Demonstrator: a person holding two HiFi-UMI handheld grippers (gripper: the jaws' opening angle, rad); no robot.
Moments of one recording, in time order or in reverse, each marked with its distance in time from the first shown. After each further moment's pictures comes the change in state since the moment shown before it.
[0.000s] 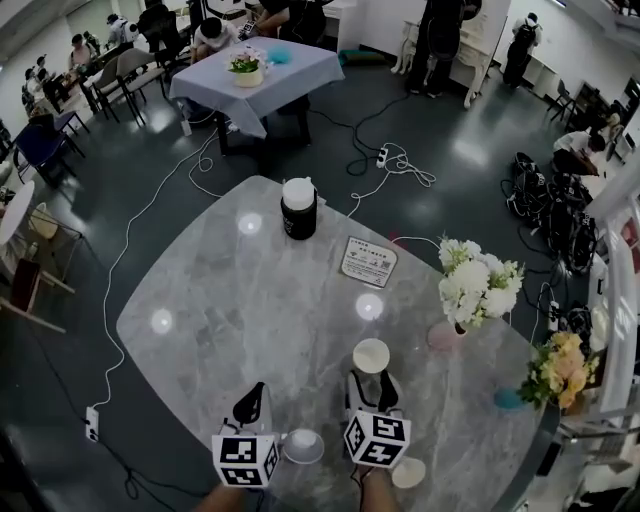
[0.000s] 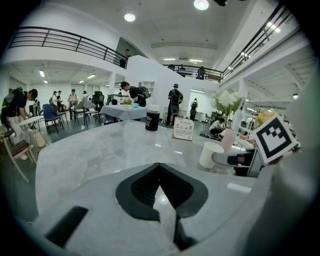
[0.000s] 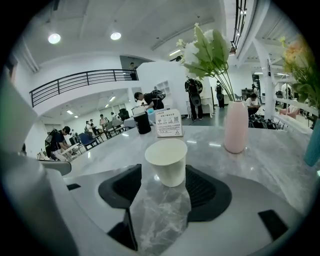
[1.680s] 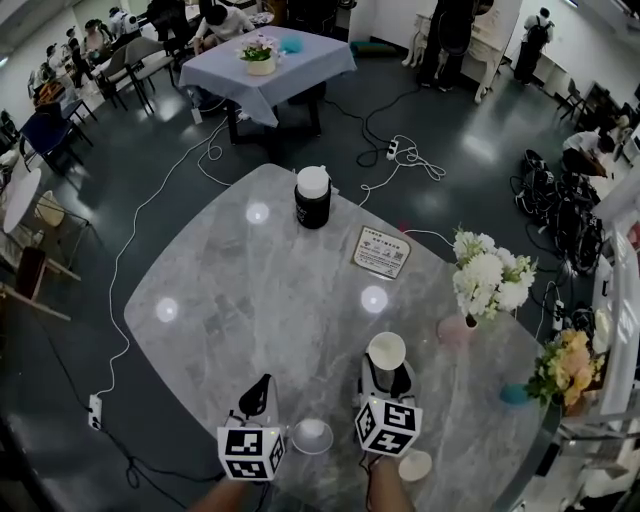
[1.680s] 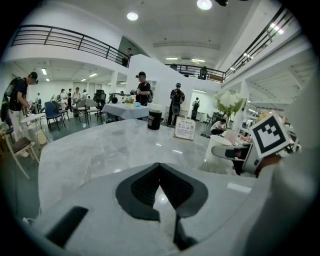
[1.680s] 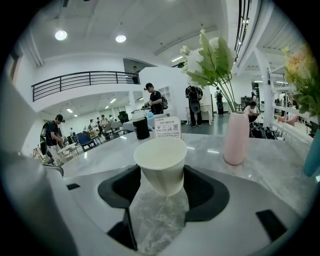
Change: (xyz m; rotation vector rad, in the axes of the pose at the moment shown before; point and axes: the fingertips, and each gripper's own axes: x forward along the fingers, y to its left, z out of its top) left arm -0.008 0.007 -0.004 -0.024 0.011 0.007; right arm 0.002 -0.001 0.019 -0.038 -0.063 -0.028
